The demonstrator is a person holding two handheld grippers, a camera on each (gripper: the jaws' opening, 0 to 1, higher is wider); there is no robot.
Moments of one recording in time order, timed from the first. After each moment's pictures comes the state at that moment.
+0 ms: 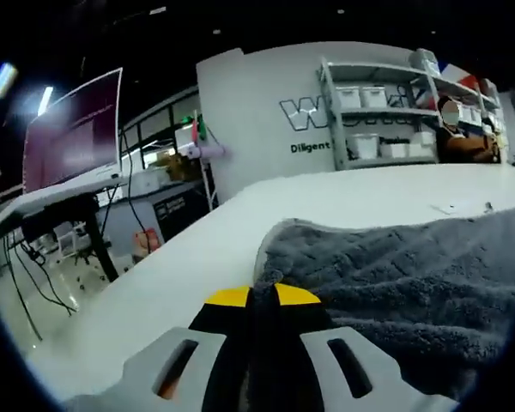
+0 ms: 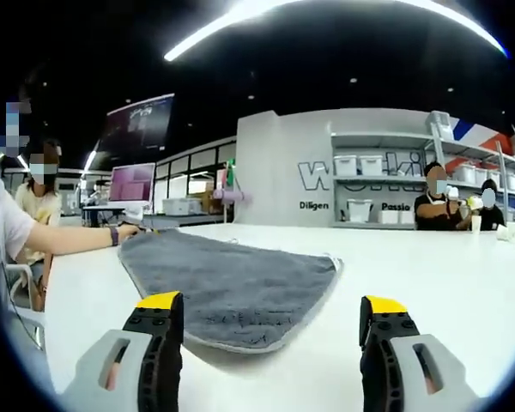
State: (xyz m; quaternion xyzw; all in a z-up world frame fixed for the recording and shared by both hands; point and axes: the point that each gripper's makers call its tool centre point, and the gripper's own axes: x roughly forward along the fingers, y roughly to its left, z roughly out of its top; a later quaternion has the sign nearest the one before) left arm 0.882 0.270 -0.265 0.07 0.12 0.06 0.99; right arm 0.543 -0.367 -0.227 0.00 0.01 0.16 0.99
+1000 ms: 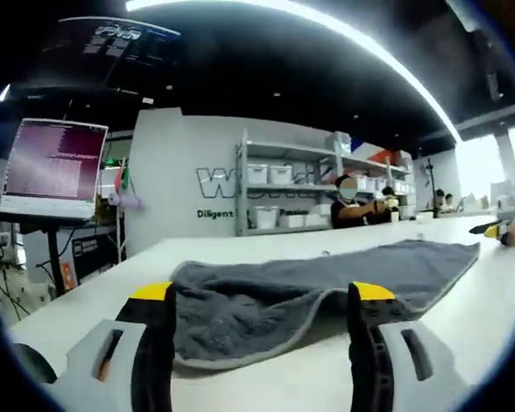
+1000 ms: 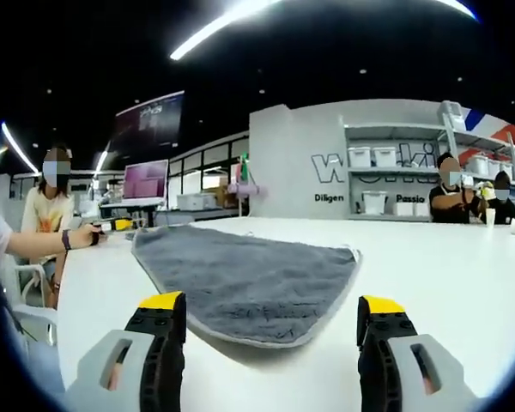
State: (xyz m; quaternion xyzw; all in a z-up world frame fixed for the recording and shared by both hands) left arm 0.682 0.203 -0.213 0.00 -0.03 -0.23 0.97; right arm 0.540 -0.341 -0.242 -0.01 0.05 0.20 0.98
